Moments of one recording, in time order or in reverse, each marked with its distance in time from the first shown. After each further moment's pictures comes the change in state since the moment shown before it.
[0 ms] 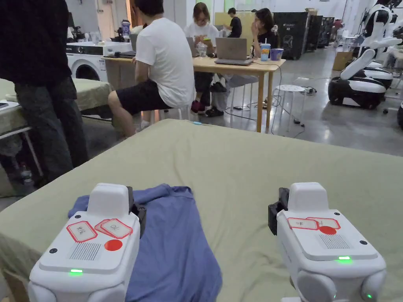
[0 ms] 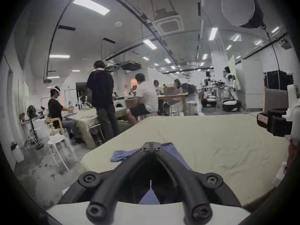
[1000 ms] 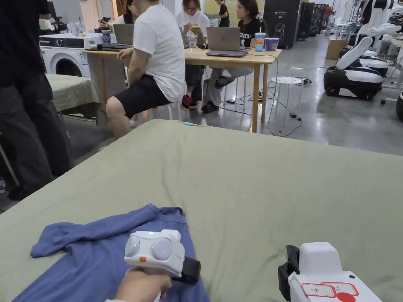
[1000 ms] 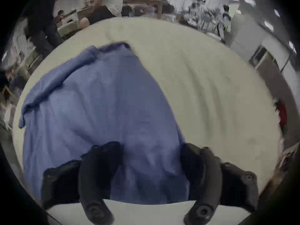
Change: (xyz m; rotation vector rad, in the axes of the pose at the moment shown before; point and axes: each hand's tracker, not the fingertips) left arm 0.101 -0.130 -0.348 -0.943 -0.407 0.036; right arm 0.025 -0.047 -0.117 -0.218 -0.005 -0.002
